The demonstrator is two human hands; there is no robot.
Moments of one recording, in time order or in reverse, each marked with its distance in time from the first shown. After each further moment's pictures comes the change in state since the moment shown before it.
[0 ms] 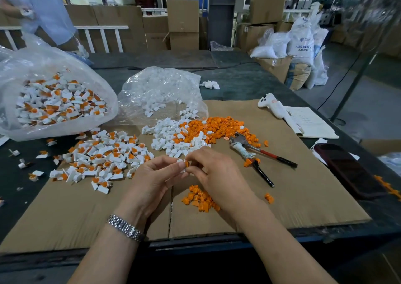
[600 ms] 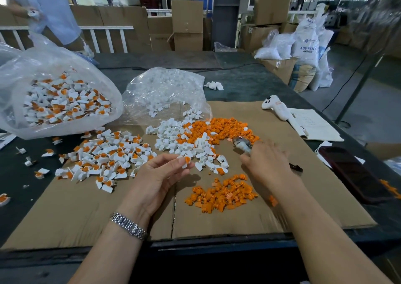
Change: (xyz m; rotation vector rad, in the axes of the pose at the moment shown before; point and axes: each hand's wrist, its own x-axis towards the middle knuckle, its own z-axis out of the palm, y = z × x) left_hand 0.003 0.002 0.000 -0.094 0.083 -0.040; right_hand 0.012 0.074 -0.042 -0.512 -0.112 0.654
